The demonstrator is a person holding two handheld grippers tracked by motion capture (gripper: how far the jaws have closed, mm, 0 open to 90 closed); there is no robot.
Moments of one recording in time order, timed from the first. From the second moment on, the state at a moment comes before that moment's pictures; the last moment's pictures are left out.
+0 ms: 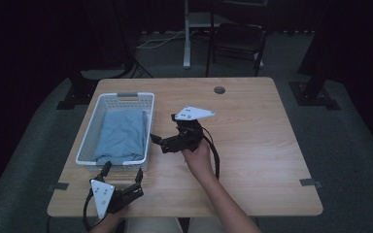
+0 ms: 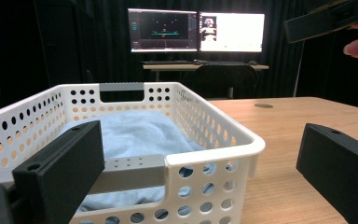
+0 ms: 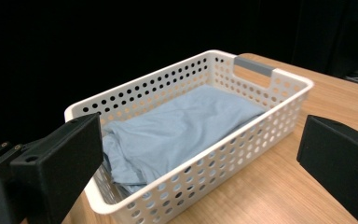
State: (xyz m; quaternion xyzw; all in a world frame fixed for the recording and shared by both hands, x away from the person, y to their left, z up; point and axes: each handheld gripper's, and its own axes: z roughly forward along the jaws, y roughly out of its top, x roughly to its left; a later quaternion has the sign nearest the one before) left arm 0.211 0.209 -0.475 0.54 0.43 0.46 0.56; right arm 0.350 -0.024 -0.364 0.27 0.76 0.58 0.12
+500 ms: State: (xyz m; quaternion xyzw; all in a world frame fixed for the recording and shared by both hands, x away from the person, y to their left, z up) left arm 0.211 0.209 -0.475 0.54 0.43 0.46 0.56; right arm 0.336 -0.059 -0.364 0.29 0.75 0.58 0.14
